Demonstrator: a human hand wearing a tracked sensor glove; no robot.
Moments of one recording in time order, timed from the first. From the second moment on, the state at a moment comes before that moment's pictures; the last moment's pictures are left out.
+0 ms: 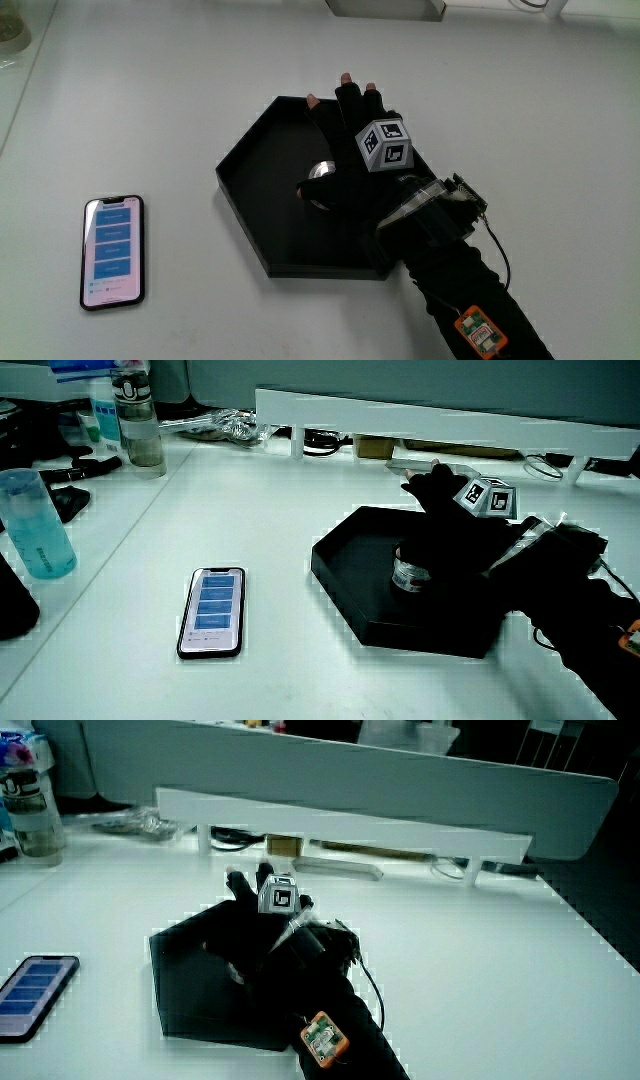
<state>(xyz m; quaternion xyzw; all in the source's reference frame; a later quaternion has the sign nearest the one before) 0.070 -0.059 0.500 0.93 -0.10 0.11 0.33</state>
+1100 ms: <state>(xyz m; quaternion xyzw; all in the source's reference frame) 0.063 -0.069 0.541 0.88 -0.11 0.10 0.45</state>
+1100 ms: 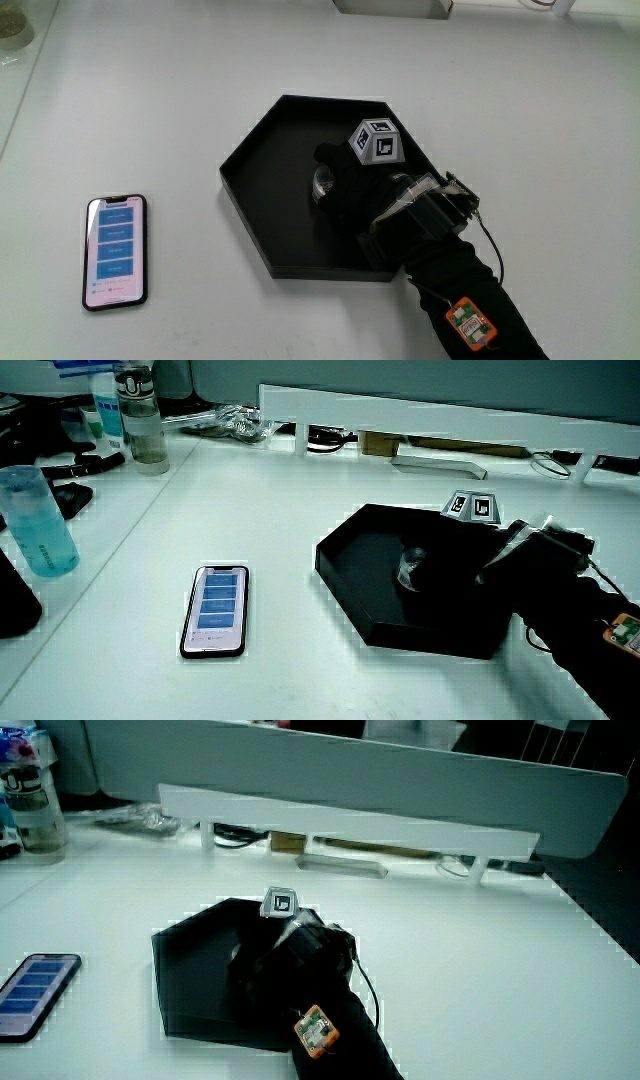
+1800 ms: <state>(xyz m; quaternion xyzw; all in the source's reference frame) 0.090 -0.088 0.497 0.90 -0.12 0.12 0.40</state>
